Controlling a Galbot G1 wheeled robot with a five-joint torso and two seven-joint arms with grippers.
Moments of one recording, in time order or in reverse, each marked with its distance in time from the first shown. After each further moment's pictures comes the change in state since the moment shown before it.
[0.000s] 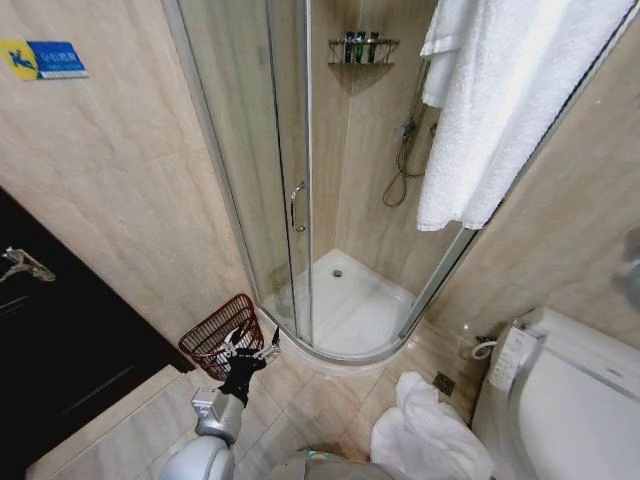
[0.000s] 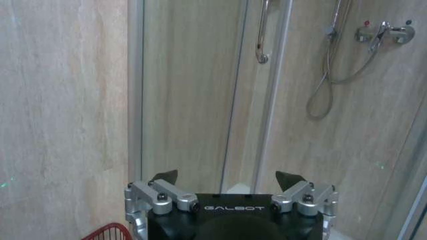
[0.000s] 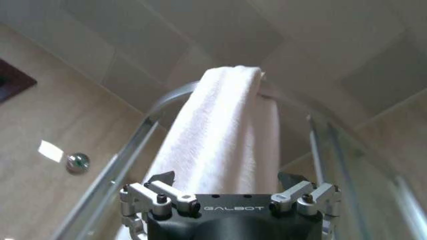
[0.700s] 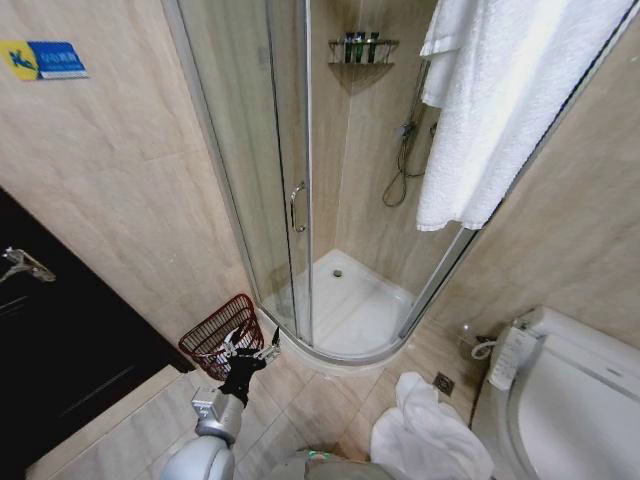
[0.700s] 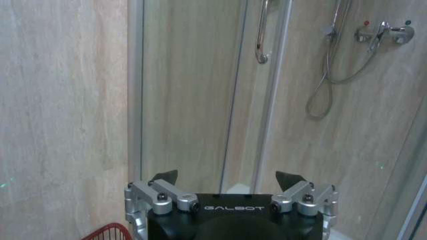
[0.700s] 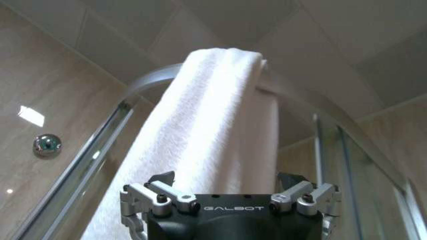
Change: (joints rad) left arm 0.000 0.000 0.000 0.000 0.000 0.000 0.000; right arm 0.014 -0.640 0.149 -0.230 0.487 -0.095 0.156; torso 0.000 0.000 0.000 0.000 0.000
